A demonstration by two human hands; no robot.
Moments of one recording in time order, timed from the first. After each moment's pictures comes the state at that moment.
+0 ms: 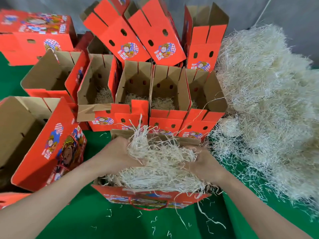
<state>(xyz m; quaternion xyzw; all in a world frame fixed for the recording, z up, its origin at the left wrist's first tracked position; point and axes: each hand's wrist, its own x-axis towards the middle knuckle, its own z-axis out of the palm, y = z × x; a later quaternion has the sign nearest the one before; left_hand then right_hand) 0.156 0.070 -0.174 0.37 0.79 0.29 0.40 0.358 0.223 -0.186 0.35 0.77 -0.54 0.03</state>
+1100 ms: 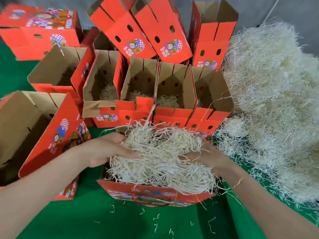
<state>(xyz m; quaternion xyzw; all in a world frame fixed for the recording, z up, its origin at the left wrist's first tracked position) 0.123 0.055 -0.167 0.20 0.68 0.40 0.58 0.341 0.241 -0.178 0.39 0.68 -0.62 0.04</state>
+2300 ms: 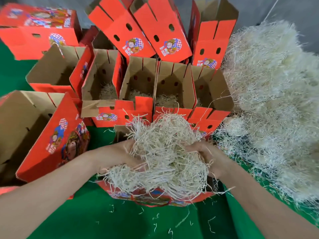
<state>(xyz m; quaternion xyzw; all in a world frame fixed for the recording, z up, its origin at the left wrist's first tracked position) 0.143 0.069 -0.183 0.31 0.68 0.32 0.58 0.336 0.230 -0.160 0.41 0.54 -0.74 0.02</state>
